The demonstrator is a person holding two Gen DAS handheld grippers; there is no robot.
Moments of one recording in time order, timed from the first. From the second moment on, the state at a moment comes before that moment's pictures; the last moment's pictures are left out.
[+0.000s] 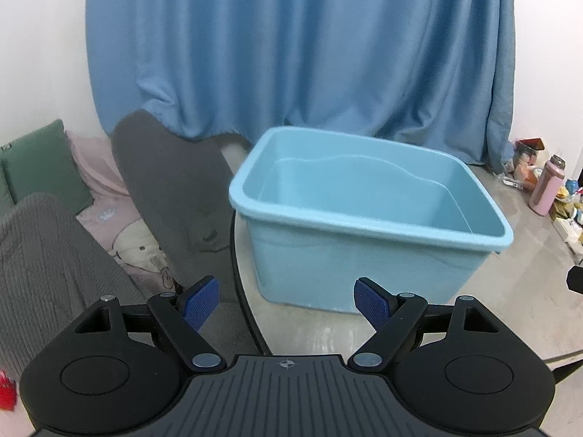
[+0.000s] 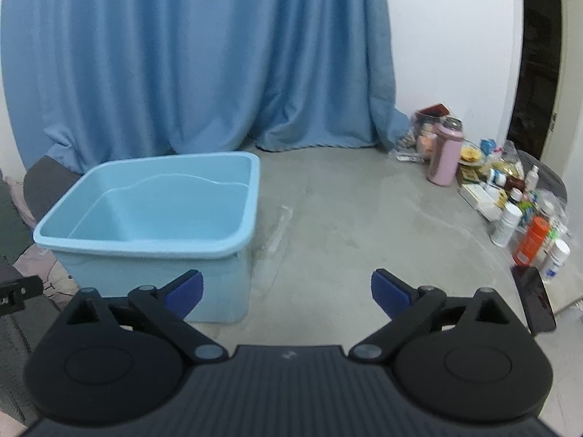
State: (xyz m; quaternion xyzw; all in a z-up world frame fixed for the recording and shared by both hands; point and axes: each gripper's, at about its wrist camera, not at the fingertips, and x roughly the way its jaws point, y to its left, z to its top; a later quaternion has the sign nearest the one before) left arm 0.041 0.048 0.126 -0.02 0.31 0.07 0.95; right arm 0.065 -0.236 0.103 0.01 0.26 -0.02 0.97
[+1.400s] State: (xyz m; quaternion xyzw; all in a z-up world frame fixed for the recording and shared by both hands) left arm 0.240 0.121 0.205 0.03 0.33 0.05 0.94; right arm 0.229 -0.188 0.153 0.04 0.26 0.01 0.96
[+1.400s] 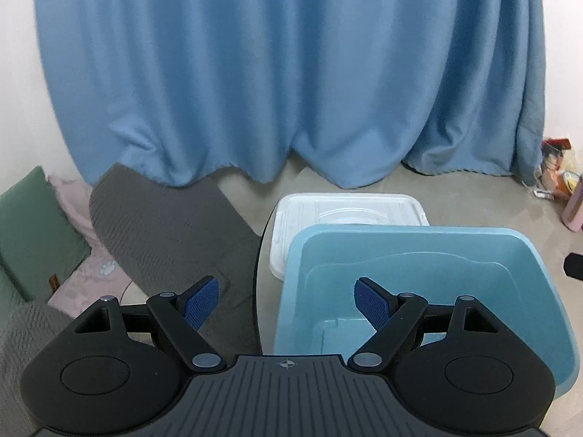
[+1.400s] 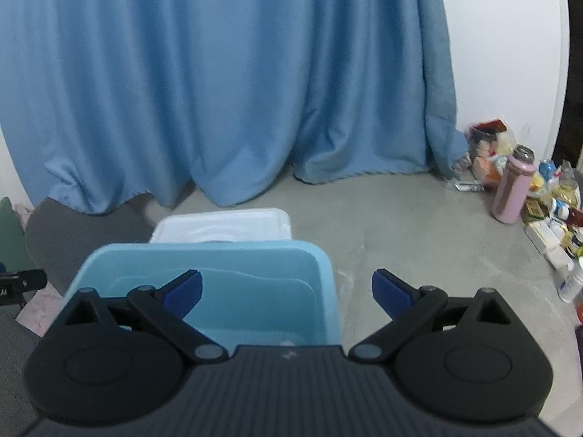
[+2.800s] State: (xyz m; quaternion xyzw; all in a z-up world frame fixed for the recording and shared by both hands) left arm 0.375 0.199 0.280 0.01 0.32 0.00 0.95; right arm 0.341 -0.105 0.249 -0.02 0.24 0.04 0.97
